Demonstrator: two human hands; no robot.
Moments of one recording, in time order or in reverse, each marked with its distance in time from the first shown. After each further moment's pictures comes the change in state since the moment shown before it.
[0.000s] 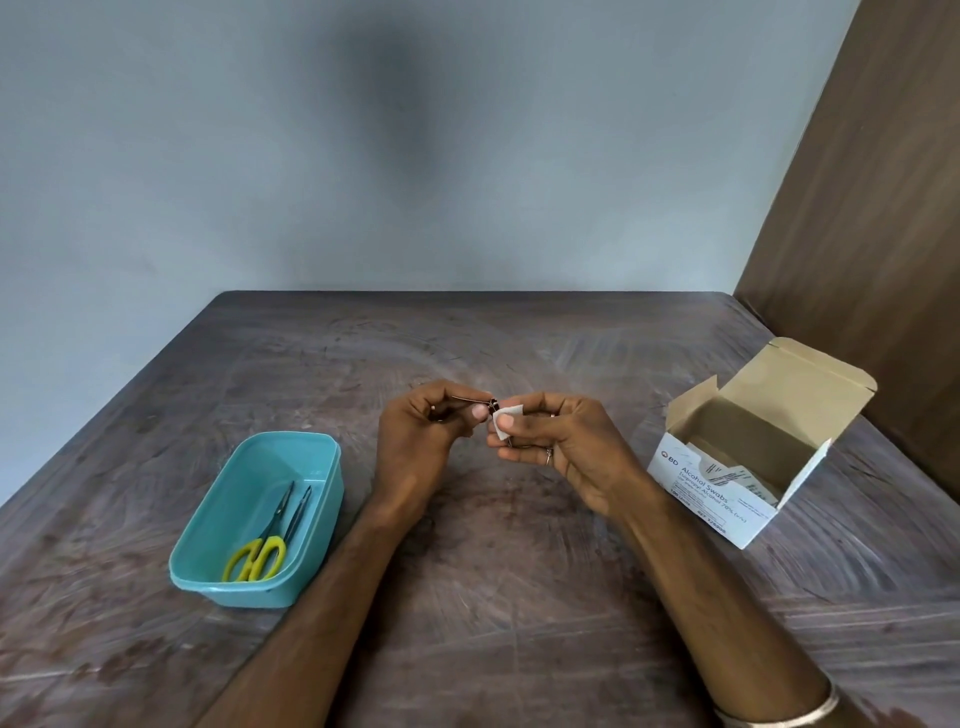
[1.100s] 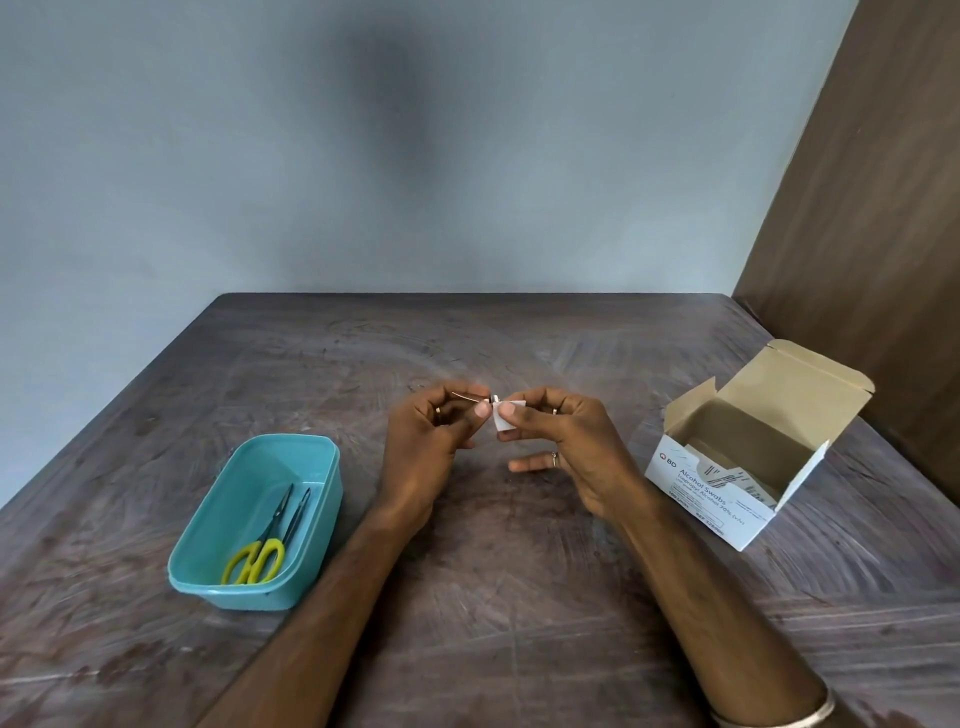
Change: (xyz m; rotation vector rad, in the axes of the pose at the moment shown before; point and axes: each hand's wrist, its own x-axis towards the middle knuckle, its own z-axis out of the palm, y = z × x) left_hand 0.000 -0.001 0.007 -0.018 0.023 -0.080; right_hand 0.001 0.001 0.000 -0.141 0.097 -0.068
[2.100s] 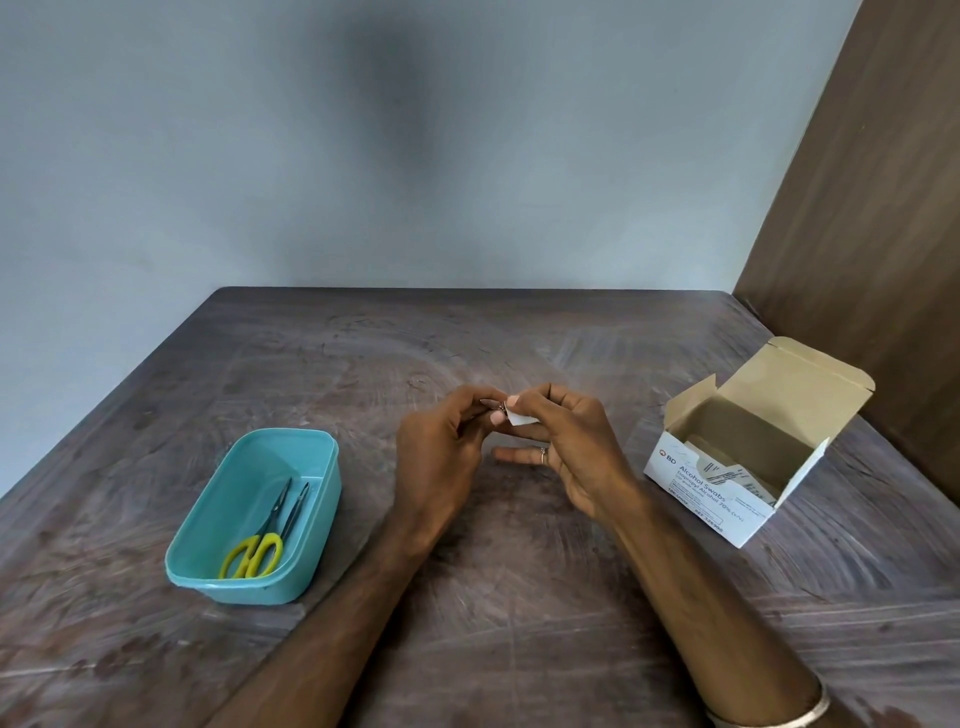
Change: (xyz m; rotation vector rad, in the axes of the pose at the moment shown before) left_hand -0.010 -0.003 0.010 0.447 0.053 0.412; right_hand -0.002 0.001 0.008 0.148 0.049 0.010
